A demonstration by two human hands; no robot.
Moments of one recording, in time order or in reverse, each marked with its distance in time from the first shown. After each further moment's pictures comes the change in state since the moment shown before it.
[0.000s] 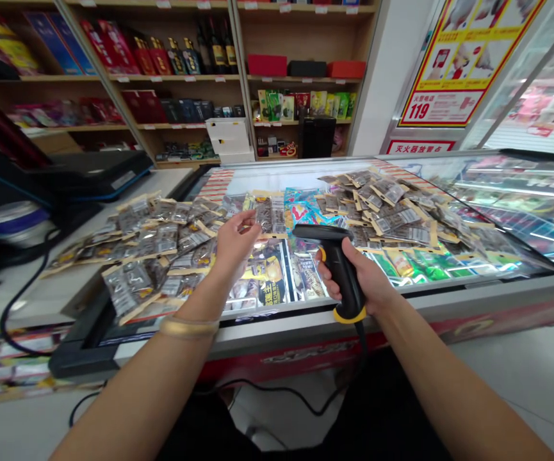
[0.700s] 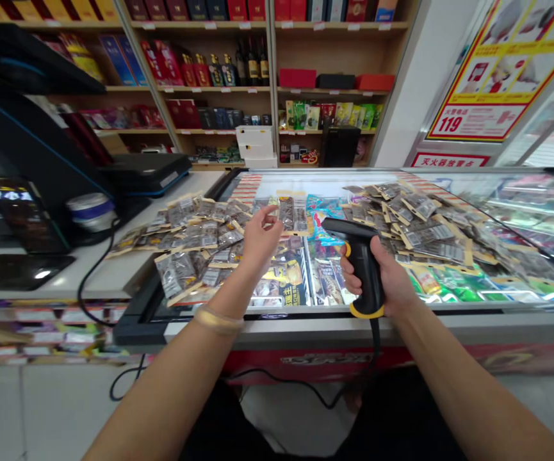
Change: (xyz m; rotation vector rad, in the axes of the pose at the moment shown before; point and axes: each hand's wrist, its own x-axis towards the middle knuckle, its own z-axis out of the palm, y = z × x) left_hand -0.002 0.018 -0.009 -0.050 0.036 0.017; right_hand 0.010 -0.004 0.015 0.016 -0.024 -0.100
